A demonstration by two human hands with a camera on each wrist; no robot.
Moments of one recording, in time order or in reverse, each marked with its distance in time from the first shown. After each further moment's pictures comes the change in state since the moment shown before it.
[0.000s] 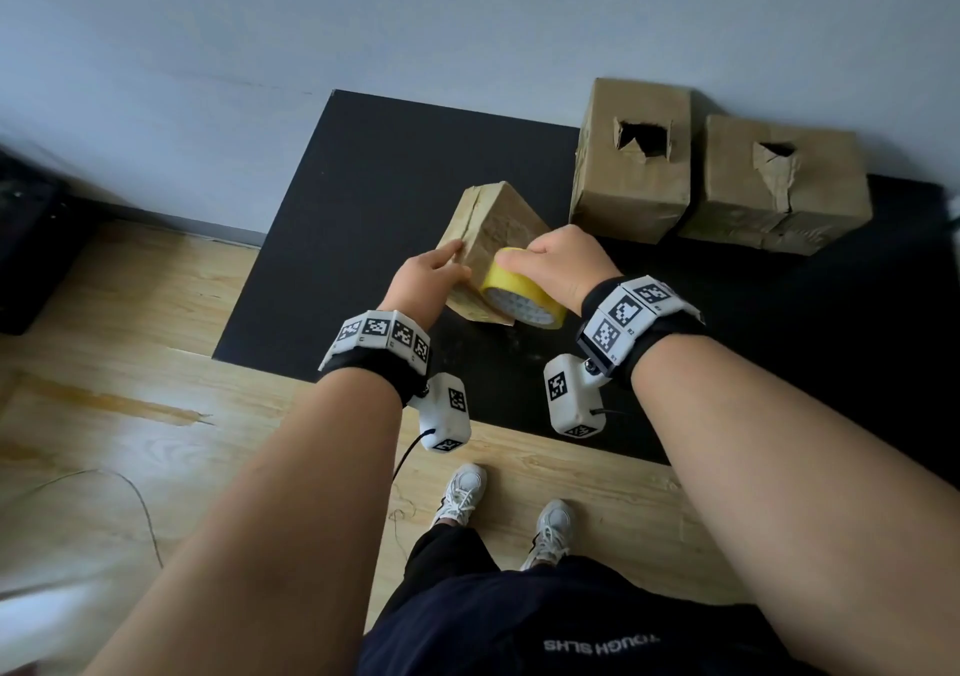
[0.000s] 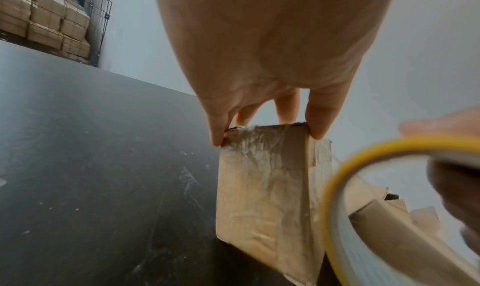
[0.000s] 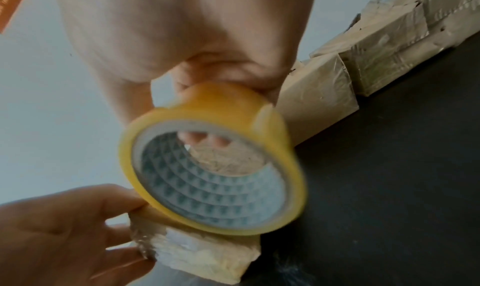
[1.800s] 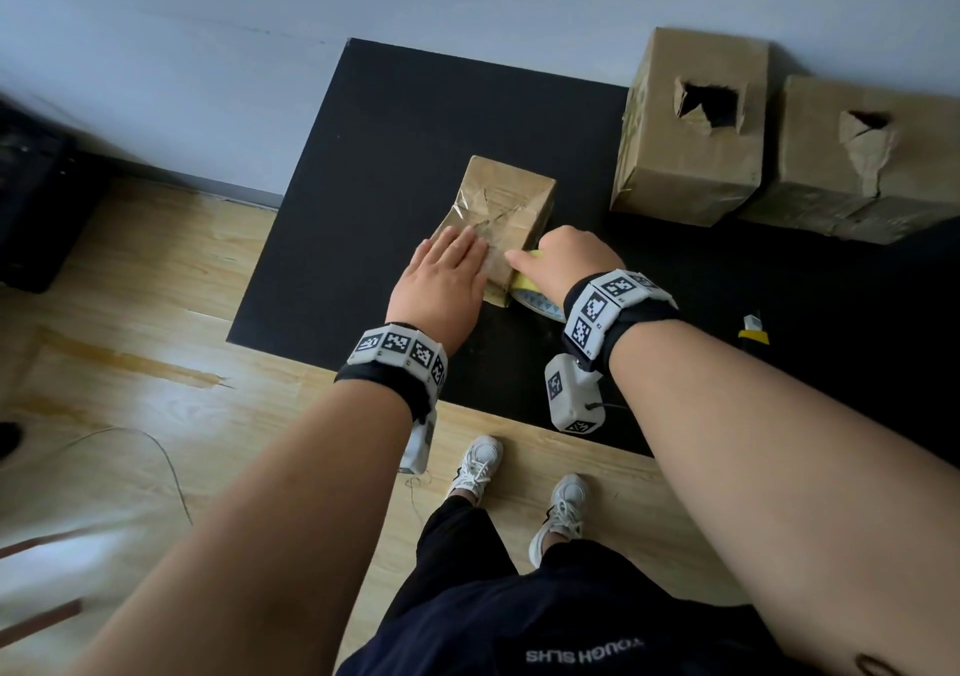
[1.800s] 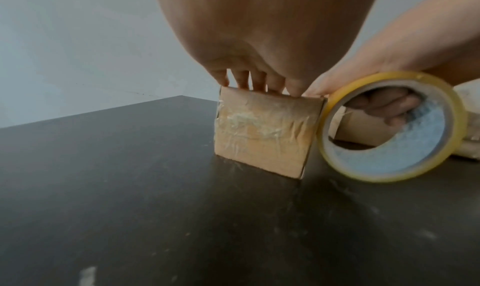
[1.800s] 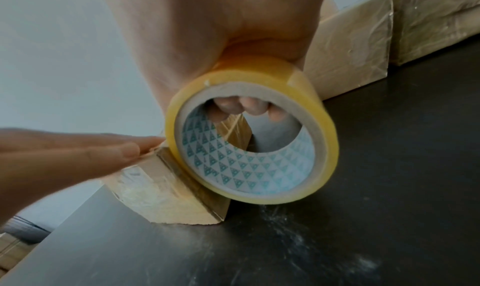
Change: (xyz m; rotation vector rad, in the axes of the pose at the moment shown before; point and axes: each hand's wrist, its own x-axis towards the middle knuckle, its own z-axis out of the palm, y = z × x) left_hand 0.028 -0.049 0.001 0.989 0.063 0.357; right_hand 0.049 -0.005 0.052 -0.391 -0.061 0.195
